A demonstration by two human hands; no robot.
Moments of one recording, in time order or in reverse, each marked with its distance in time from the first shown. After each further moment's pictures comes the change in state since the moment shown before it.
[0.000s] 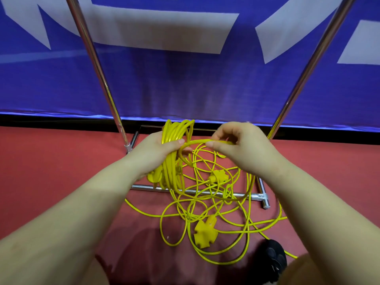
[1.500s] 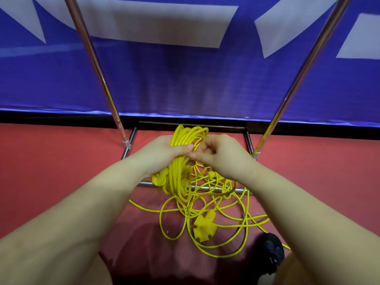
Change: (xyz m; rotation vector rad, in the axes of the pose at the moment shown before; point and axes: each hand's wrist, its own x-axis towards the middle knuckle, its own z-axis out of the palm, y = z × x) left_hand -0.004 -0.006 0.011 0.066 -0.103 -0.063; right_hand -0.002 0.004 0.040 -0.006 -0.176 0.075
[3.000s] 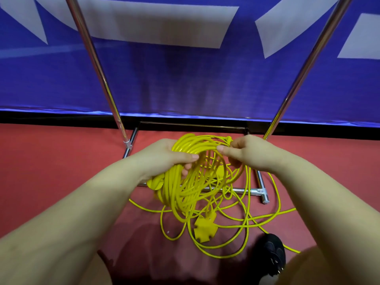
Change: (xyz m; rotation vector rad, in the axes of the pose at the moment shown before) left_hand -0.009 0.005 0.002 -0.004 -0.139 -0.059; right_hand -0.003 0.032 -0.042 -0.149 -0.160 0.226
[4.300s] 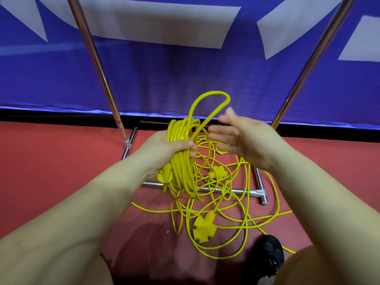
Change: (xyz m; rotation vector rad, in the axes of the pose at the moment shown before) left_hand 0.011 0.003 0.003 -0.323 0.226 0.030; right_hand 0.002 -0.029 -0.004 1.157 0.006 0.041
